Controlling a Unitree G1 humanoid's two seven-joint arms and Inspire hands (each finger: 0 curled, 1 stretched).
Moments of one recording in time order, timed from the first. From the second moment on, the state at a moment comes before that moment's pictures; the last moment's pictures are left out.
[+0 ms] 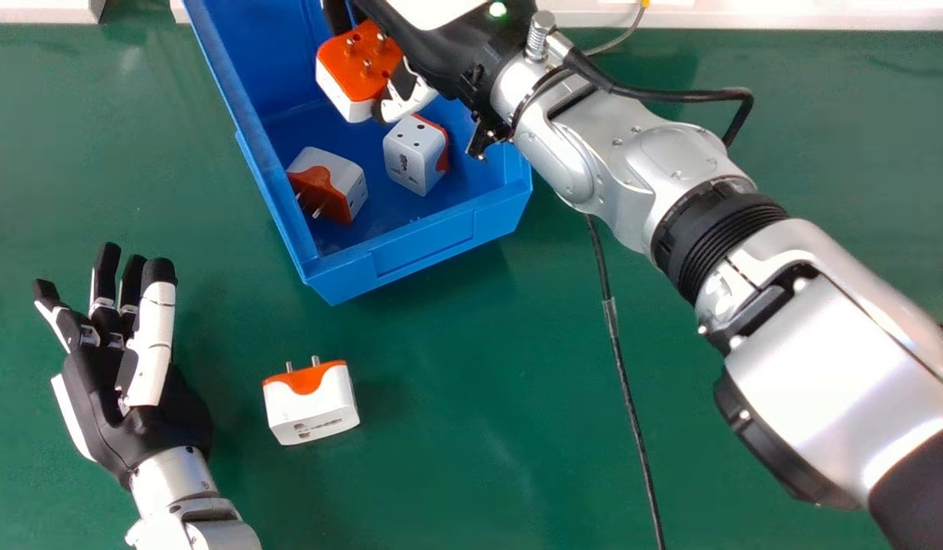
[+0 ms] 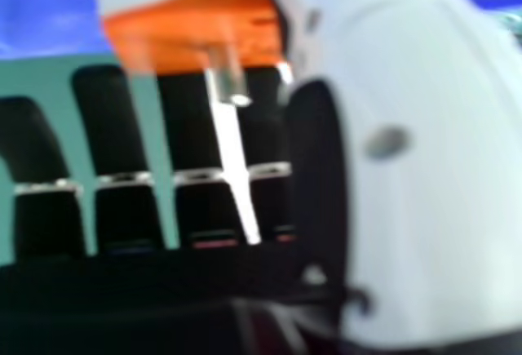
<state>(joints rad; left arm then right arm) -0.31 -0.06 0.58 0.84 -0.57 -0.70 -0.27 -1.36 -0.03 0.61 1.33 -0.91 -0.28 -0.41</state>
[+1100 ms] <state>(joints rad) -0.31 -0.06 0.58 0.84 -0.59 -0.70 -0.28 -1.36 -0.04 0.76 1.27 -1.00 -0.20 -0.54</state>
